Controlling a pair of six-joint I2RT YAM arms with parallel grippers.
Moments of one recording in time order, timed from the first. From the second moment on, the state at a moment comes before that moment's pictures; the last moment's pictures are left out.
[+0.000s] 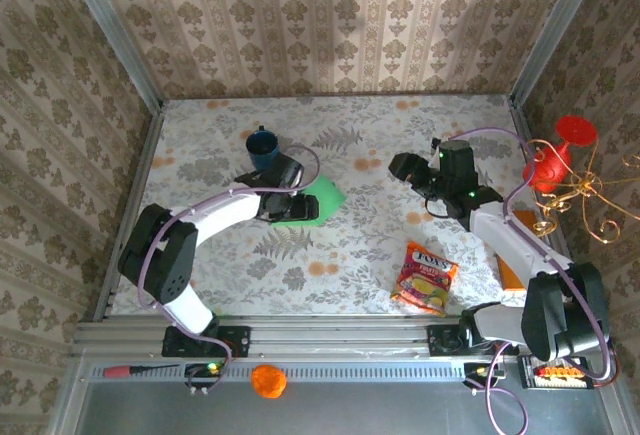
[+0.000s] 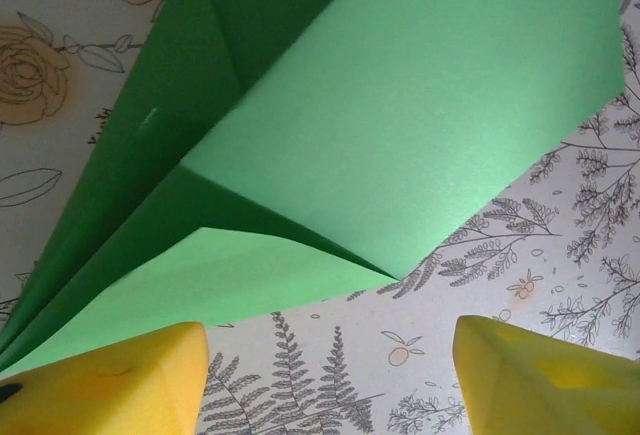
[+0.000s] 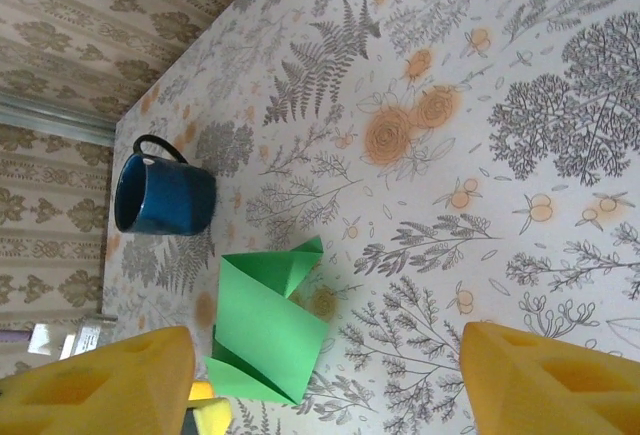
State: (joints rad) left arm -0.61 1.64 1.02 -0.48 0.16 -0.53; right arm 0.20 1.28 0.81 -0.14 -0.28 0.78
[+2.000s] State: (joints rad) left arm -0.34 1.68 0.96 -0.25 0.42 -0.53; right arm 0.52 1.72 1.00 -0.10 -0.32 0.79
